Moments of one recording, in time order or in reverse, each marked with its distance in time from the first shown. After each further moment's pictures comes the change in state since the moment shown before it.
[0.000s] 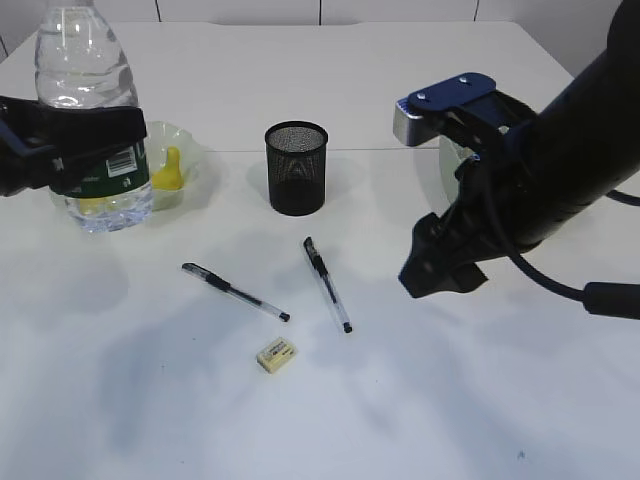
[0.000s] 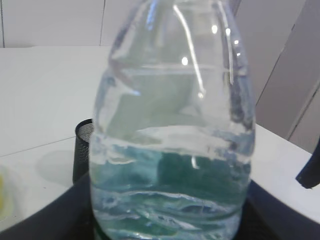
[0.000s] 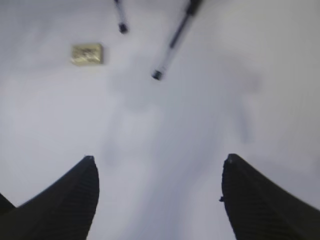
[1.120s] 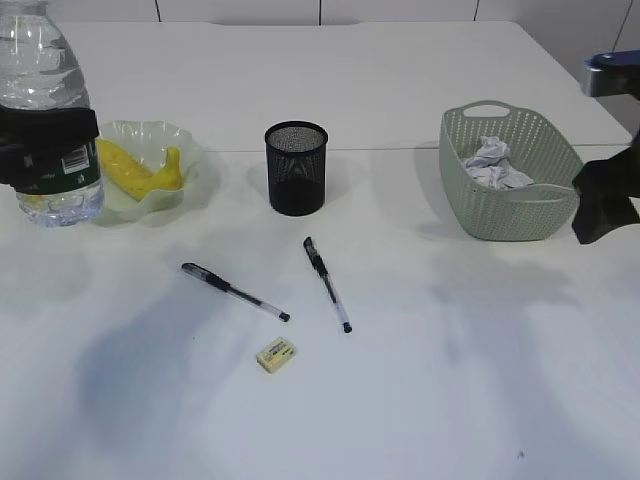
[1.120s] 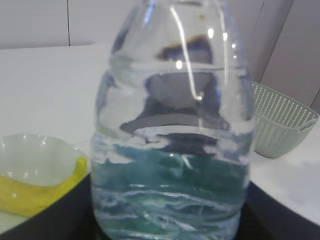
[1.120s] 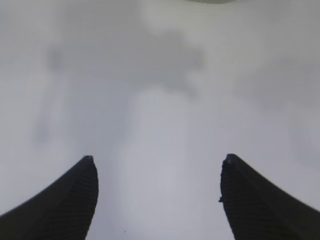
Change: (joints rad) left arm 0.107 -0.002 0.000 -0.002 0.069 0.054; right arm -0.350 0.000 -0.064 -0.329 0.166 0.406
